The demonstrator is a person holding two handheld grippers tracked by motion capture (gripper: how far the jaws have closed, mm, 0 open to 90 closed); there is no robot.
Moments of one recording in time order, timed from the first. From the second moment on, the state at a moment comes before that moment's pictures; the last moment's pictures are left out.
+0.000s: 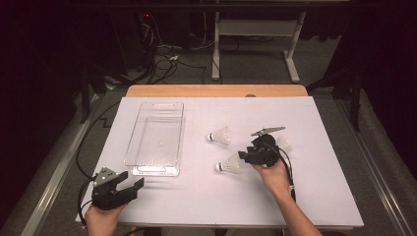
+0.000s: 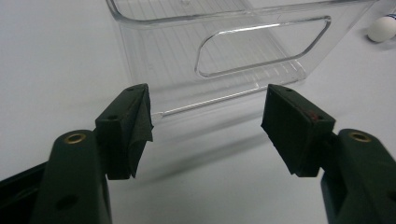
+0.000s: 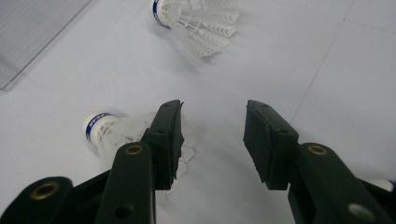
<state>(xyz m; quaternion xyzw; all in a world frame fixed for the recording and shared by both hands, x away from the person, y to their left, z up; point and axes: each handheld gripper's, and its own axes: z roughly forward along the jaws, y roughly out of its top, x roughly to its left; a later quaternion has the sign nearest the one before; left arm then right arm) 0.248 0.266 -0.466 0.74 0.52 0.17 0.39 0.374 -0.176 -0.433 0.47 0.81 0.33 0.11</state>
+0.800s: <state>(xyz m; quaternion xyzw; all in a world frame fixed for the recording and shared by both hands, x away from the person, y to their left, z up) 0.250 0.265 -0.467 0.74 0.52 0.17 0.39 0.345 -0.190 -0.425 0.45 0.80 0.36 0.11</state>
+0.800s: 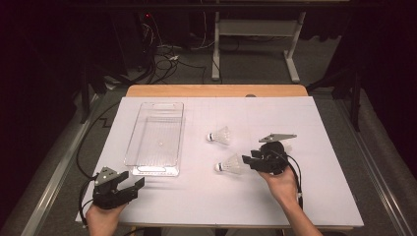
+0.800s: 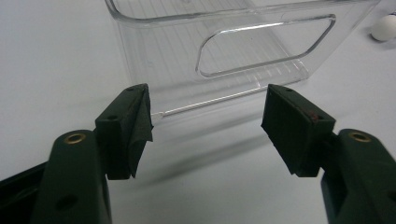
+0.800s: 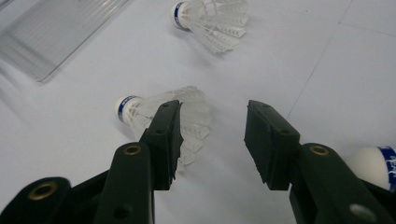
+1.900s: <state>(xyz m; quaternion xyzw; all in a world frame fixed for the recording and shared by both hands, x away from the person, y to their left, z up) 0.249 0.264 -0.465 0.74 0.51 0.17 0.39 0.322 -0.164 -0.443 0.43 0.82 0.36 0.08</state>
